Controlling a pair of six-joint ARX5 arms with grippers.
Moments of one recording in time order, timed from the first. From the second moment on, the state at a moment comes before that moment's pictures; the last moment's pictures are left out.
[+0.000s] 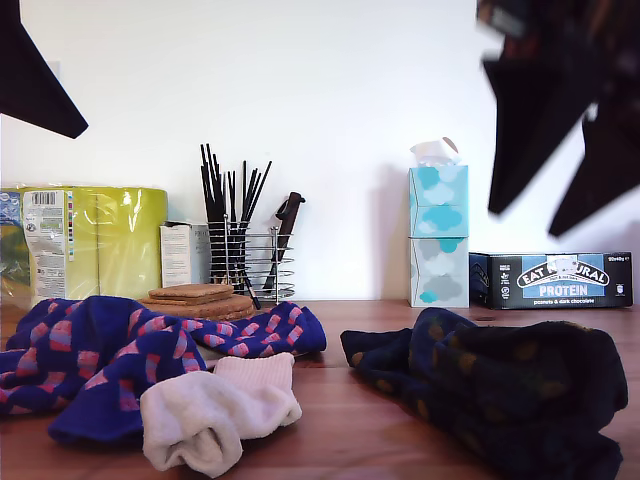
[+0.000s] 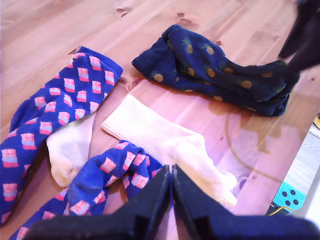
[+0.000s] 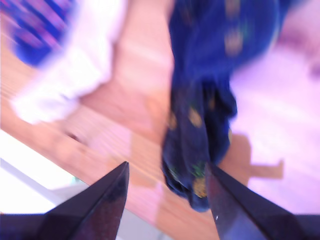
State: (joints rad) left arm -0.33 0.93 0.80 -0.66 0.49 0.31; right arm 0.55 1.16 0.92 -0.82 -0.20 0.17
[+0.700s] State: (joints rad) left arm -0.33 0.93 0.80 -0.63 0.49 0.31; right arm 0.81 1.53 0.99 -0.50 -0.25 0.27
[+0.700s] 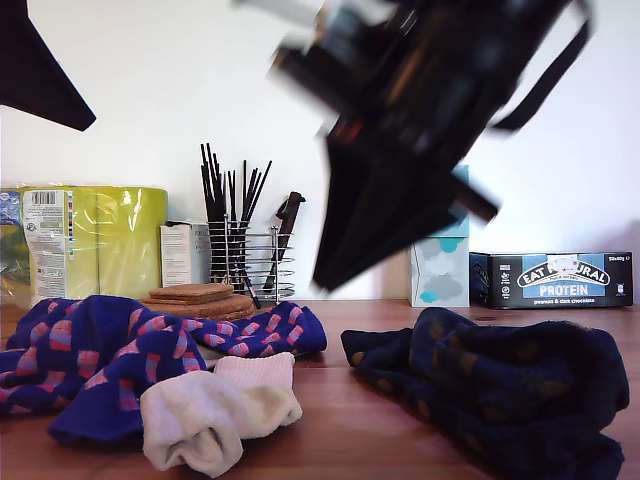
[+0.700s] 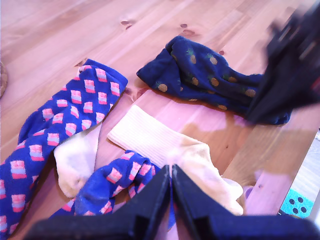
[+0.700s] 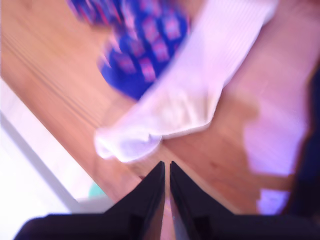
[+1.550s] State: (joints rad) left arm -0.33 0.93 0.80 -0.66 0.45 0.31; right arm 0.86 2.00 1.33 -0.59 -0.25 0.19
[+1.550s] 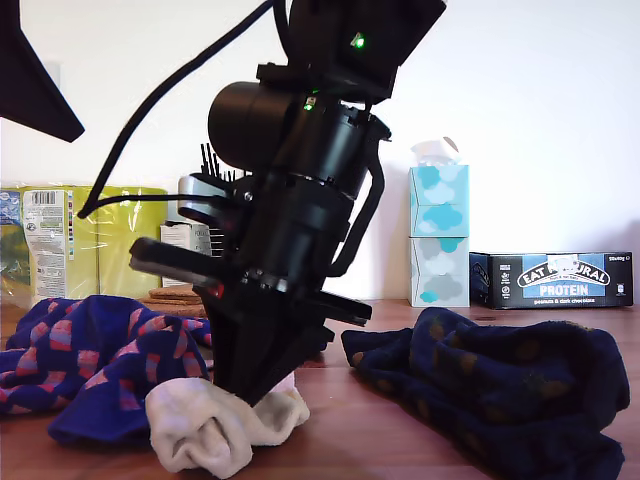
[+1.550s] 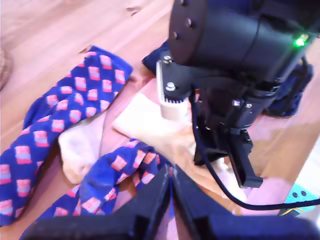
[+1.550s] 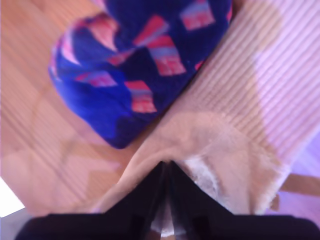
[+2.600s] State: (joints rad) left arm -0.33 0.93 0.80 -0.71 0.42 0.31; right arm 0.80 1.98 1.36 -0.76 -0.12 0.19
